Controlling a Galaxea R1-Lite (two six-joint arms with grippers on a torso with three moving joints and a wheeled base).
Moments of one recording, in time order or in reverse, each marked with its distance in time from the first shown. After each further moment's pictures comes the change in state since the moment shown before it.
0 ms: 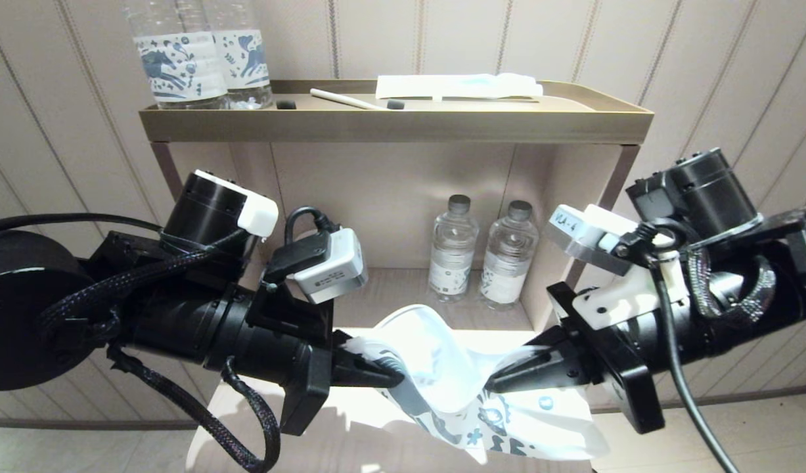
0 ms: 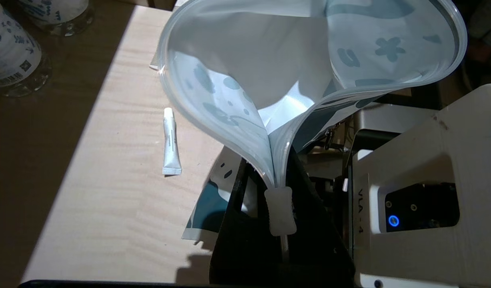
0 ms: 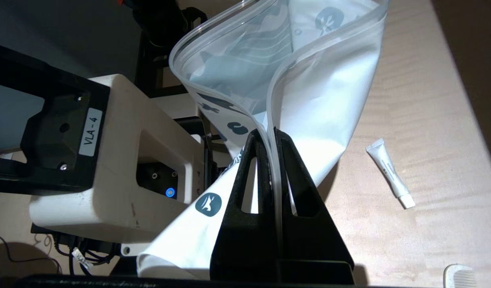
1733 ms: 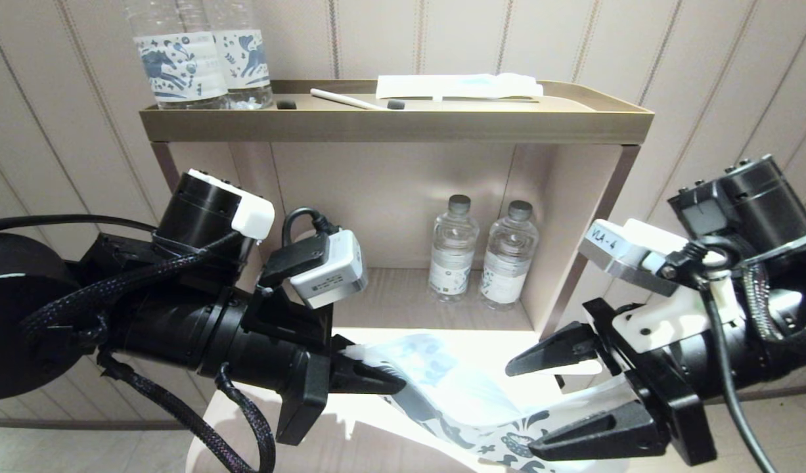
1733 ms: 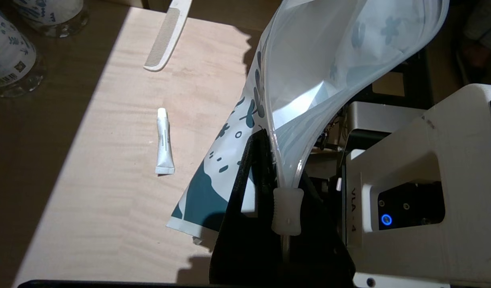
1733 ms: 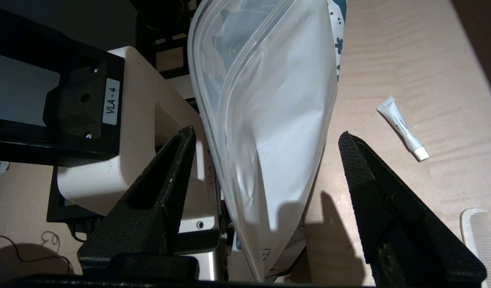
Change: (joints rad) left arm -0.011 -0.023 0.013 0.003 0.003 -0.011; right arm -0.019 -0.107 0.066 0.079 -0.051 0.003
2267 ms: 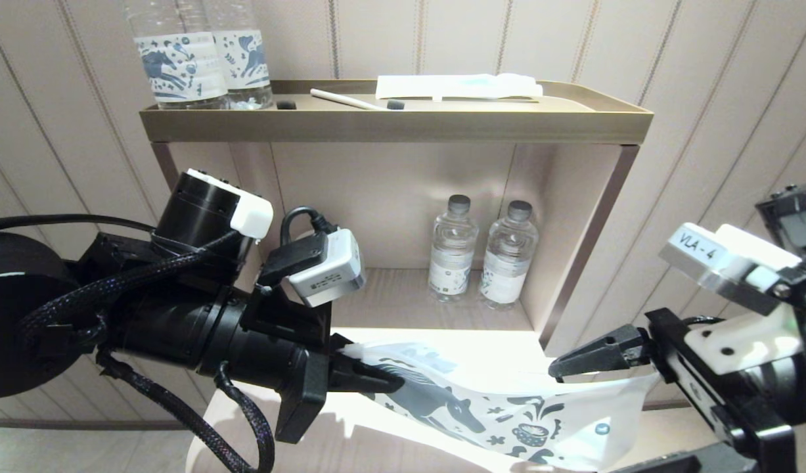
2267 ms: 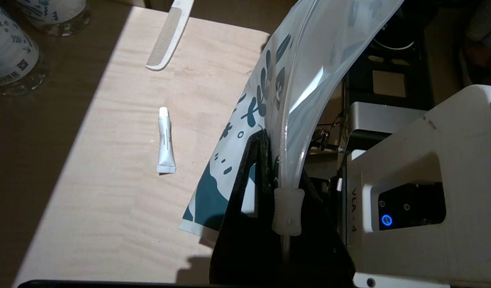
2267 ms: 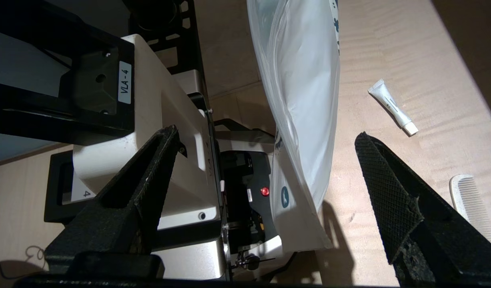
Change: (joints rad) left arm 0.005 0.000 -0.001 0.002 0.001 -0.003; right arm -0.063 -0.134 0.090 0.003 0.000 -0.001
